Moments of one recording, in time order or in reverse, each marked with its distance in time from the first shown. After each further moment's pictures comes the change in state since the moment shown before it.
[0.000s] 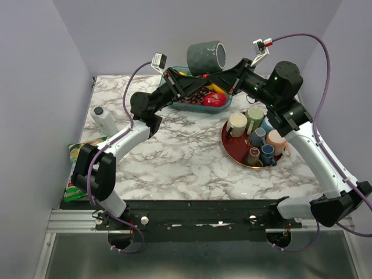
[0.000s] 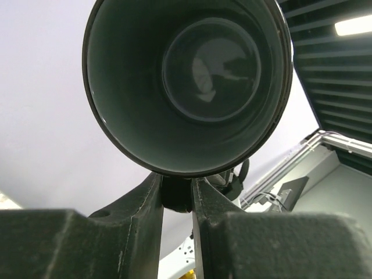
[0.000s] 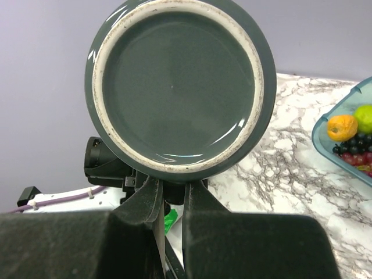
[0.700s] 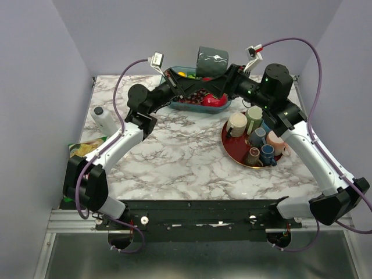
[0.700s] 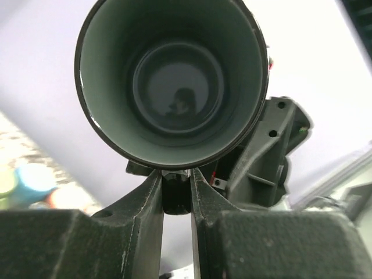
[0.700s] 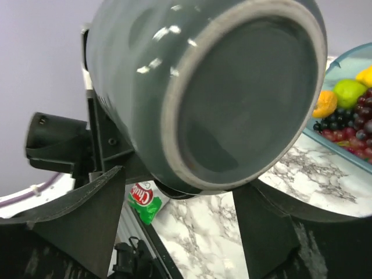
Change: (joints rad) left arm 0.008 -0.080 0.017 -0.278 -0.005 0.266; right arm -0.002 0.013 -0.040 -0.041 0.040 -0.054
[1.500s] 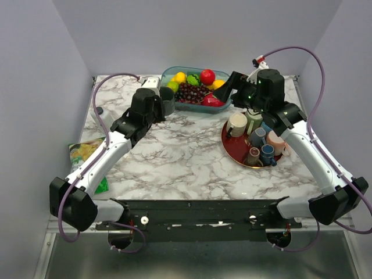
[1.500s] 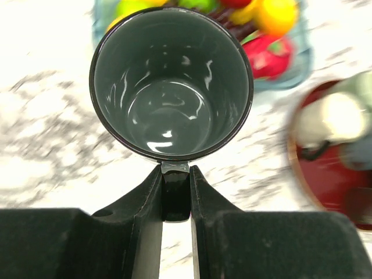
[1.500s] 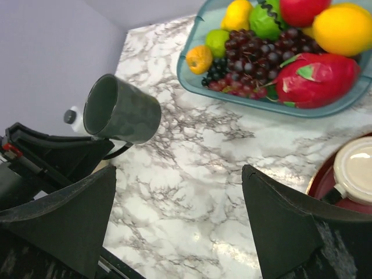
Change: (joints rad) left arm 0.006 -0.217 0.014 -1.188 -0.715 0.988; right arm -0.028 0.005 -0.029 -0.288 0.322 -0.043
